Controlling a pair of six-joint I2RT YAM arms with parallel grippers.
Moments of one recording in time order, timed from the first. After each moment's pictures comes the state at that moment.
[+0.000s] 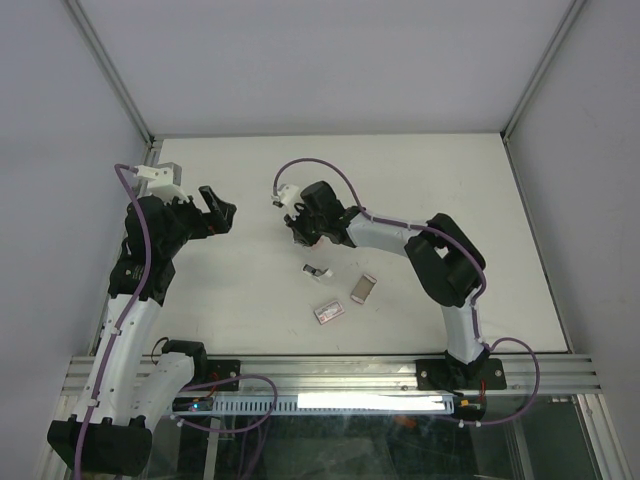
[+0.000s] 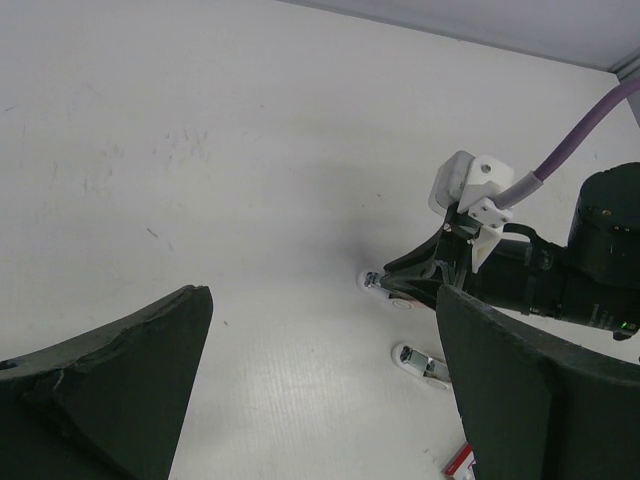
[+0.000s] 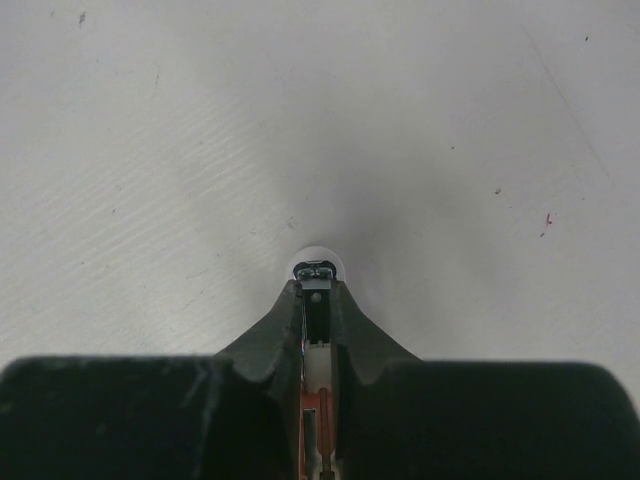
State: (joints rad) left arm -0.08 0.80 0.86 -0.35 0.17 -0.32; right arm 0.81 2.01 1.36 -0.08 -0.17 -0.19
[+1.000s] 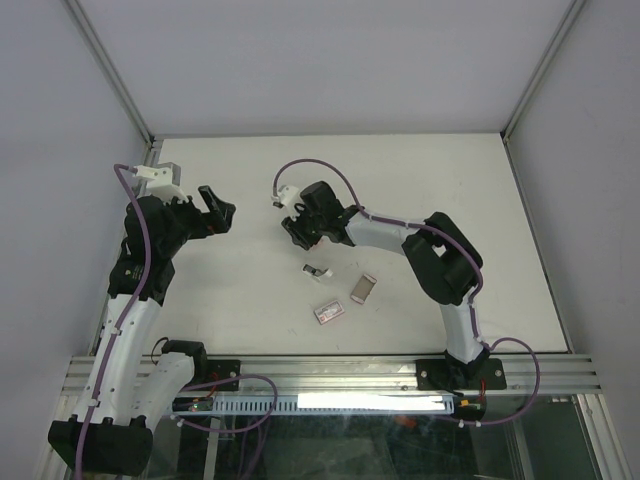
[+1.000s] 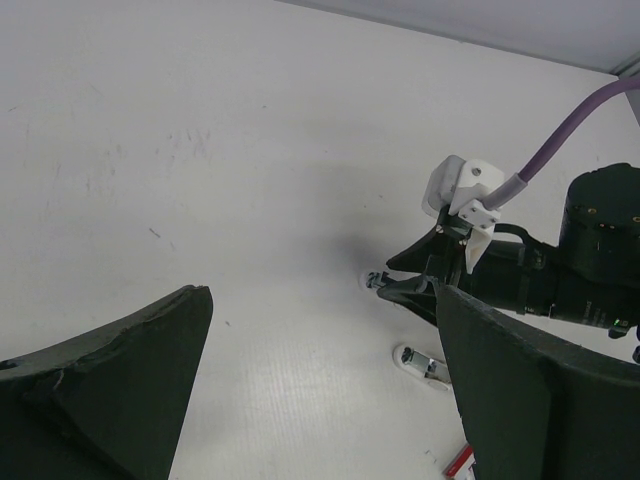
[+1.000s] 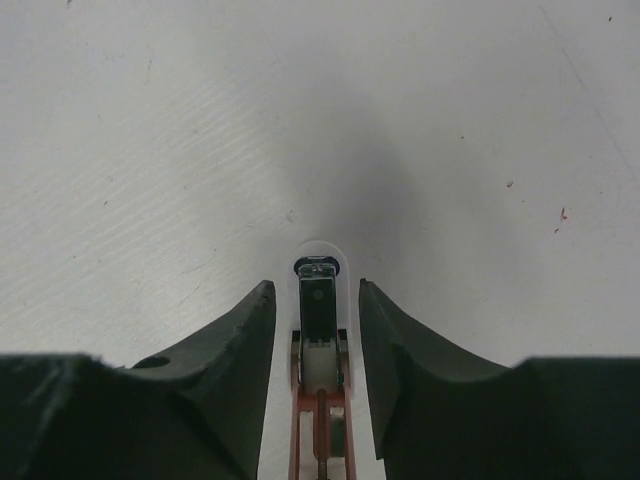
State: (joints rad) left arm -0.08 0.80 0.85 -0.35 0.17 -0.32; right arm 0.80 2.04 1.38 -0.11 -0.18 -0.20
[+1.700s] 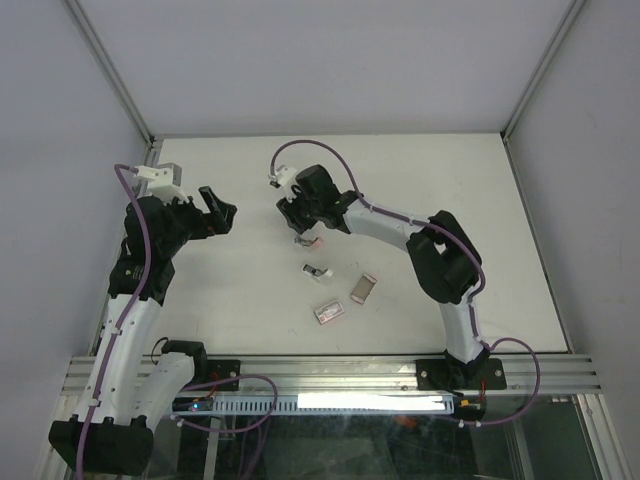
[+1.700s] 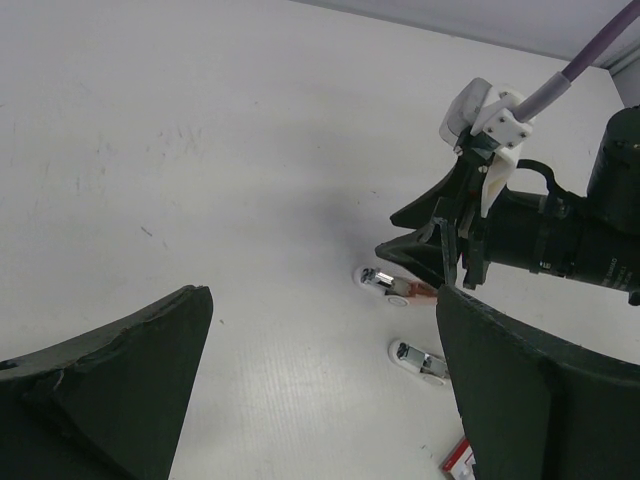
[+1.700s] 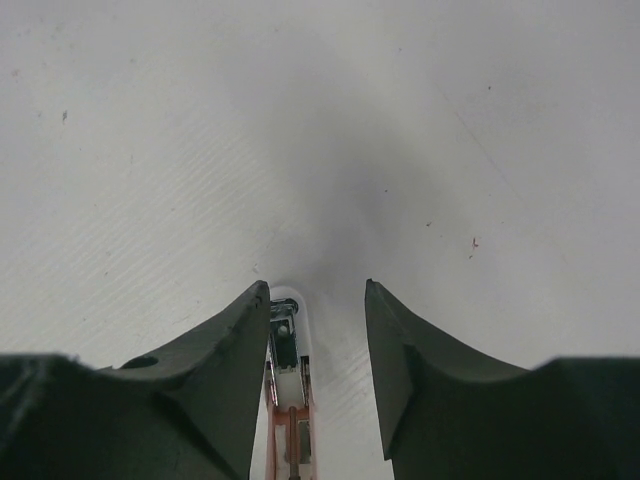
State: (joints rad) left arm -0.07 0.80 0.85 -0.35 0.19 -0.32; right arm 0.79 2.04 1.52 -0.20 -0.12 -0.13
